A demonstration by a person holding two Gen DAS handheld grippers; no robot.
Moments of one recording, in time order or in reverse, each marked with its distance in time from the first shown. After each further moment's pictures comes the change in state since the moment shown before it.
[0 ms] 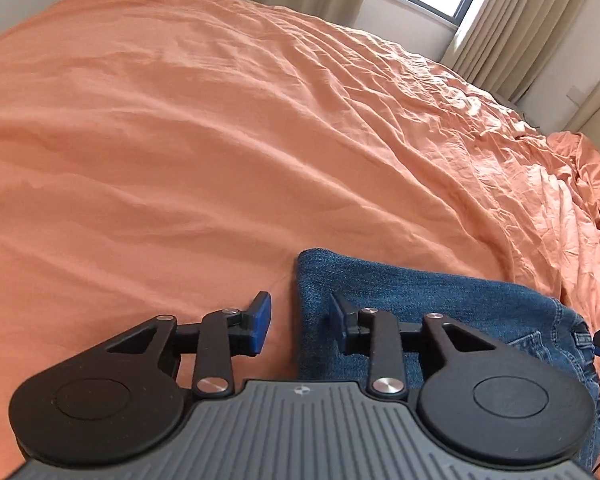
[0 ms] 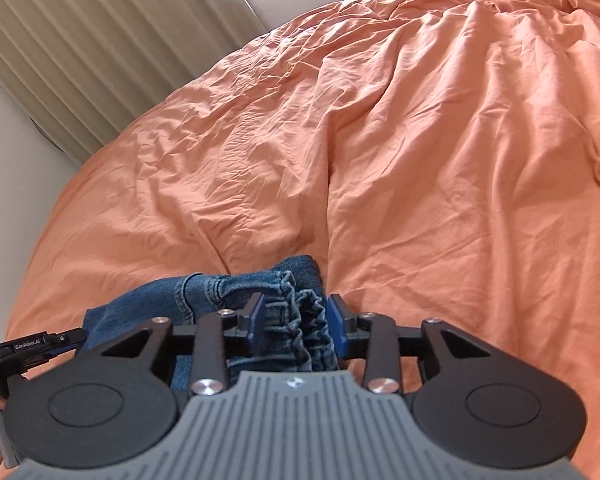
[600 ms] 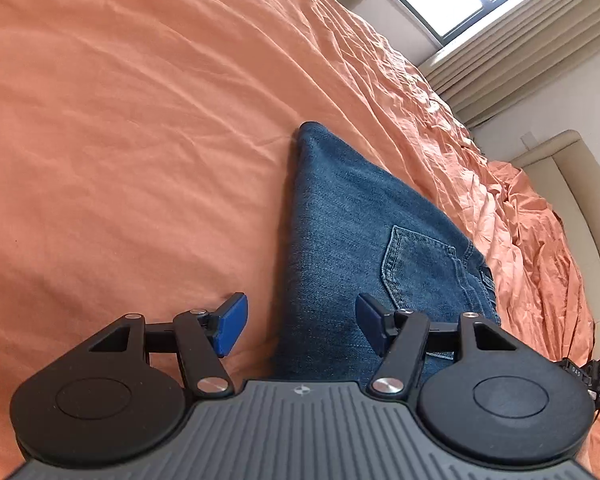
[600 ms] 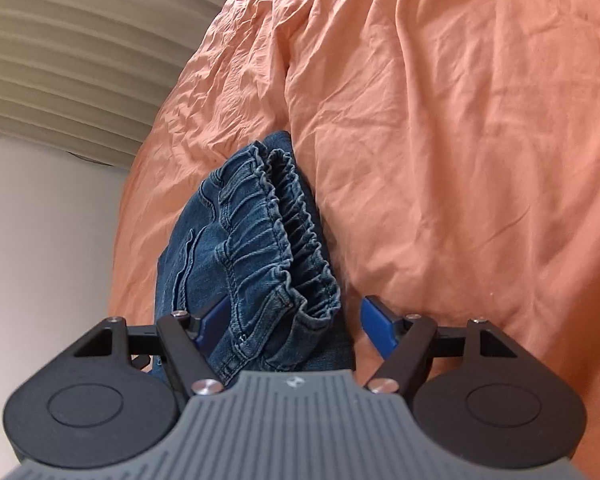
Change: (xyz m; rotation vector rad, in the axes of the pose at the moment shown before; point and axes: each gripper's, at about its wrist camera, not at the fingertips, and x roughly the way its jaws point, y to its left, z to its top) left arm -0.051 0.053 -0.084 -0.272 0.088 -0.284; right arm -0.040 -0.078 -0.077 0.314 0.191 0.229
